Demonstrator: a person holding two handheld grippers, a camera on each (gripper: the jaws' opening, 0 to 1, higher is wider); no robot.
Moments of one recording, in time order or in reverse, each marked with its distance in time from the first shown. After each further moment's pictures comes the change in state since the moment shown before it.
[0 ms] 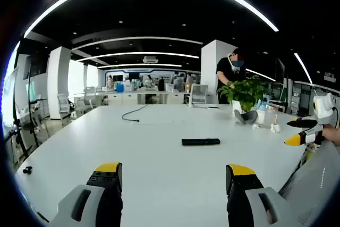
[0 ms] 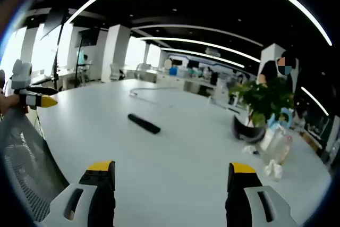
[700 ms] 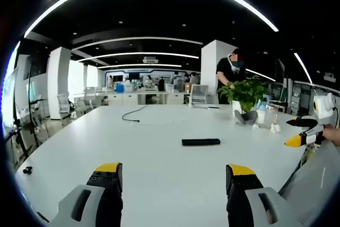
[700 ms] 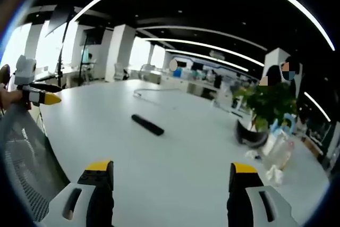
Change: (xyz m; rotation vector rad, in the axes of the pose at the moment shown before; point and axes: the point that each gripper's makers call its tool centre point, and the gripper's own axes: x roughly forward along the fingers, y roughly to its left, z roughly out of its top) left arm -0.001 -0.001 0.002 -0.004 -0.005 0.001; right arm 0.001 0.006 0.005 -0.038 -0.017 0.028
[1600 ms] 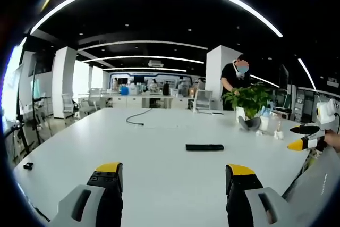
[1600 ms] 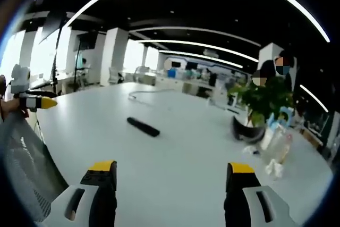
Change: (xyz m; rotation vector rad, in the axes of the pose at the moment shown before) left arm 0.002 0.009 0.005 -0.040 -0.039 0.027; right arm 0.000 -0.009 -0.002 0.067 0.003 -0.027
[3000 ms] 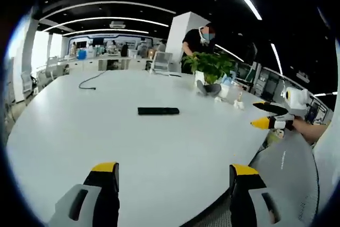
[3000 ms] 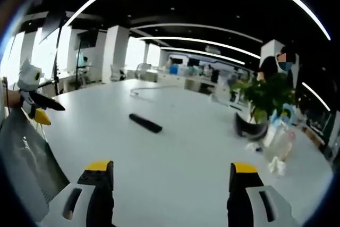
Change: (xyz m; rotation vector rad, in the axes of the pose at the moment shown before) left arm 0.015 -0.073 -0.048 0.039 0.379 -0.433; right arm 0.006 0.006 -0.005 -0.010 0.026 0.031
